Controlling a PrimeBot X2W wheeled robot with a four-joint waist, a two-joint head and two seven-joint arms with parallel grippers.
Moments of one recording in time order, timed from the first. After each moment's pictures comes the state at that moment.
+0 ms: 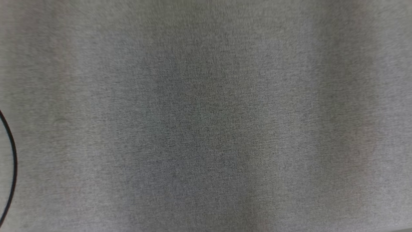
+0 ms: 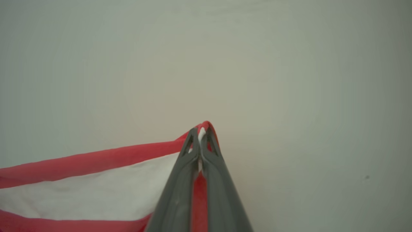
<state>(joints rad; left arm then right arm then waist) -1.93 0.17 -0.34 0.88 -1.00 -0.12 0.07 -1.89 -0.27 0.24 0.89 0.62 0.13 -0.02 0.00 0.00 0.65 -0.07</state>
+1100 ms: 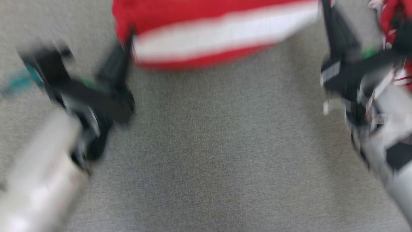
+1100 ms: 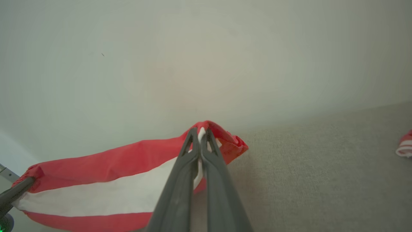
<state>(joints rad) -0.91 0.44 -0.68 0.33 -1.11 -0.09 -0.25 -0.93 -0.42 0.54 0.47 0.97 0.13 -0.19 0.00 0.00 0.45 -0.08</state>
